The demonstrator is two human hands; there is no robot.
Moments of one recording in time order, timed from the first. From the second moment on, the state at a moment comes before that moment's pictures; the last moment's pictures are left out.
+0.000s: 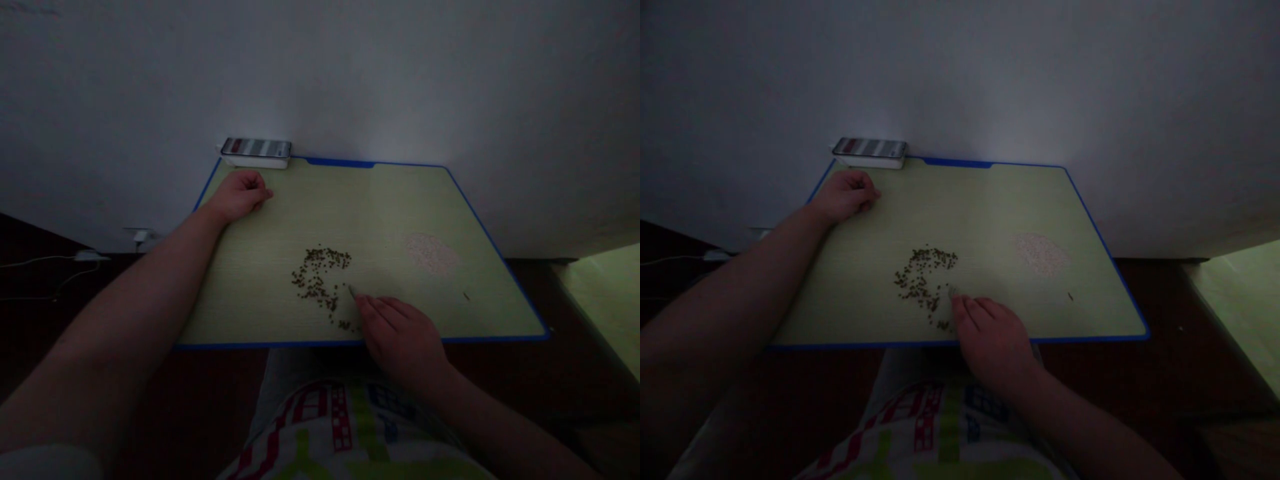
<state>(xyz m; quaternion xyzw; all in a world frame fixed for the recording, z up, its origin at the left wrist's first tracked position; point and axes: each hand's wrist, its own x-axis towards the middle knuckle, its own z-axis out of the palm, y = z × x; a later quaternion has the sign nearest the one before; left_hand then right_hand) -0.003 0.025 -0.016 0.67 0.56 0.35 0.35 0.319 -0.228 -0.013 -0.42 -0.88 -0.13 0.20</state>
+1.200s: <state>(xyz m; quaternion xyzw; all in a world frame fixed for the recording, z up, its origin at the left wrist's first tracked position) 0.000 0.020 -0.011 0.68 0.54 0.35 0.36 0.370 -0.179 -0.023 -0.55 -0.81 -0.17 0.11</state>
